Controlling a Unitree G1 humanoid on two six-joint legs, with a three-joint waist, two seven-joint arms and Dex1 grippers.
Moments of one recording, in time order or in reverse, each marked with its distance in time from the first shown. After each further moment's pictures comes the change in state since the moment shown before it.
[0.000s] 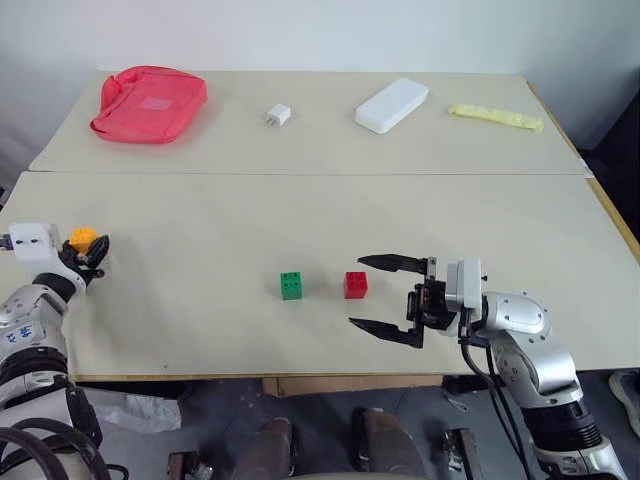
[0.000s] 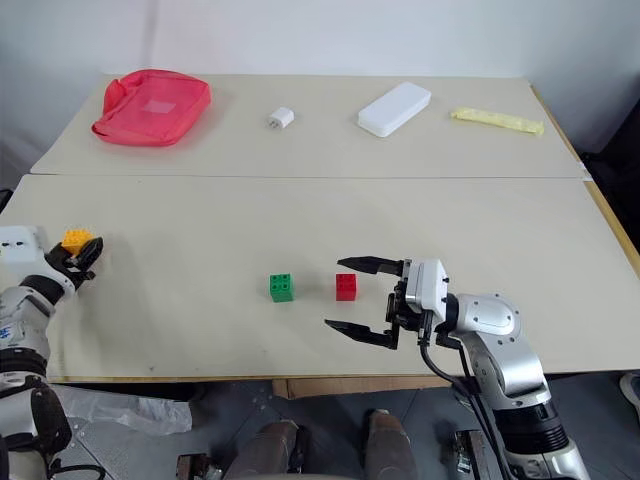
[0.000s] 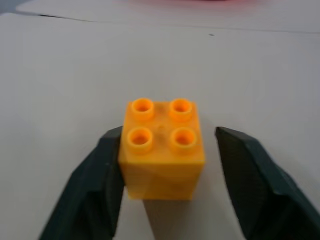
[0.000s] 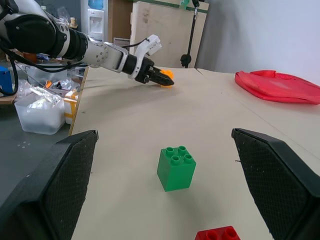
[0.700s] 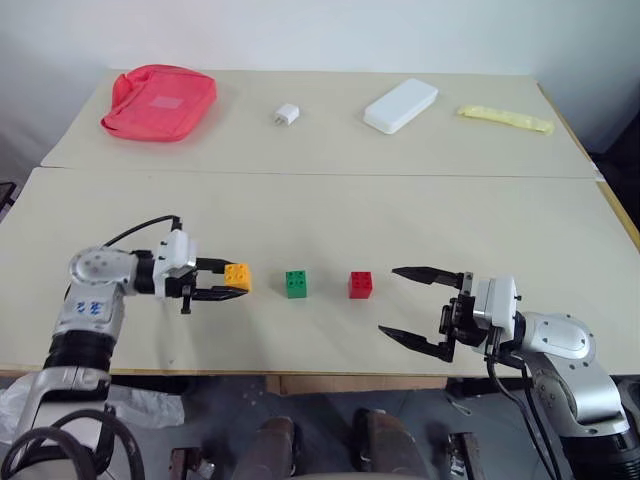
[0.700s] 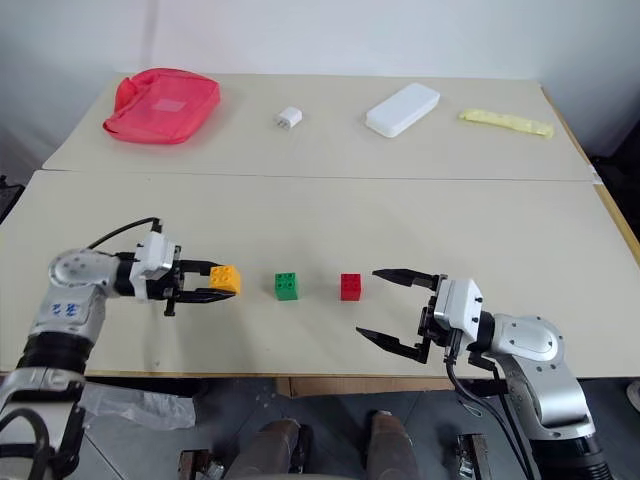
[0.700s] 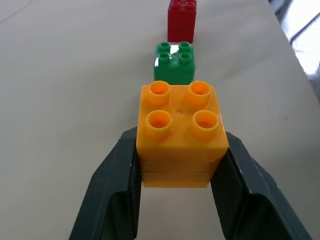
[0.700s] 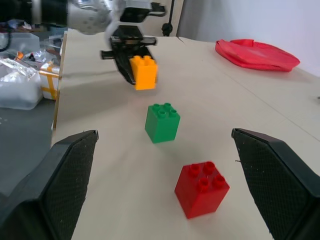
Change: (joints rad) left arm -0.069 -0.072 -0.457 -0.415 -0.021 -0.172 -0.923; right arm 0.185 -0.101 -0.128 -0.077 -0.018 -0.021 -0.037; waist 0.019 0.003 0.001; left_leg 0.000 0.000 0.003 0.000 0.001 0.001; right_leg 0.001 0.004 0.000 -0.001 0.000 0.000
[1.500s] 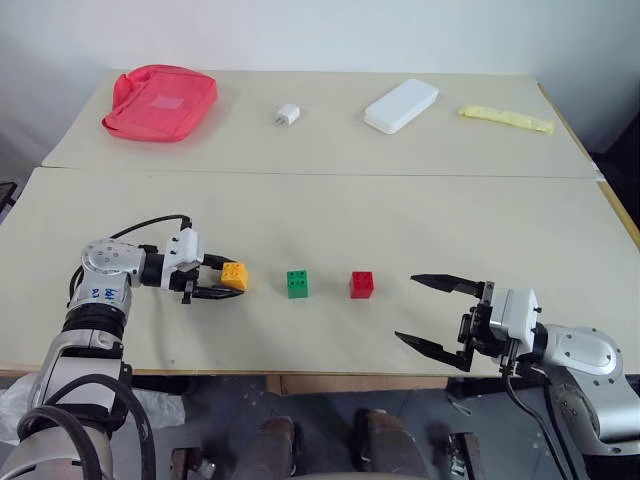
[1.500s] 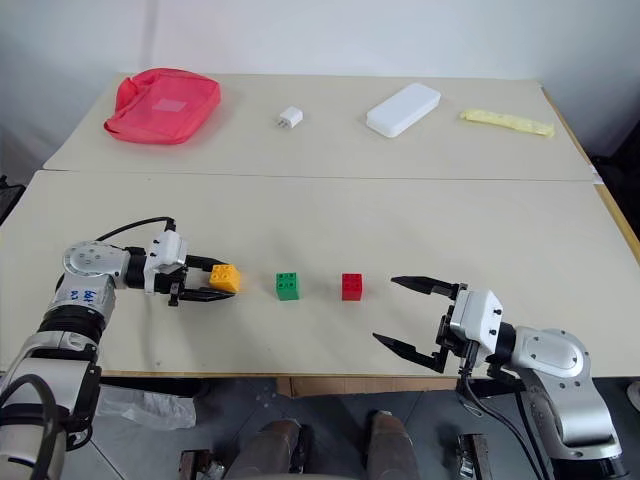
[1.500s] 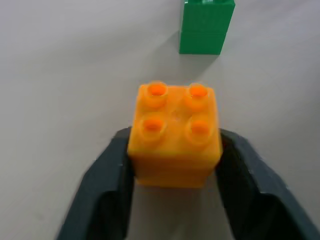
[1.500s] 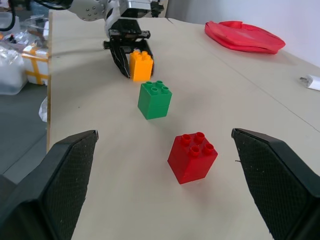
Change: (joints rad) left arm -0.174 -0.011 -0.058 0.427 0.108 -0.189 -0.021; right arm 0.063 -0.053 -0.065 -0.007 -0.006 -0.018 0.009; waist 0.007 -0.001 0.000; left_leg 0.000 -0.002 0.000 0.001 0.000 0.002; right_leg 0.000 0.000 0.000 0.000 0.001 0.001
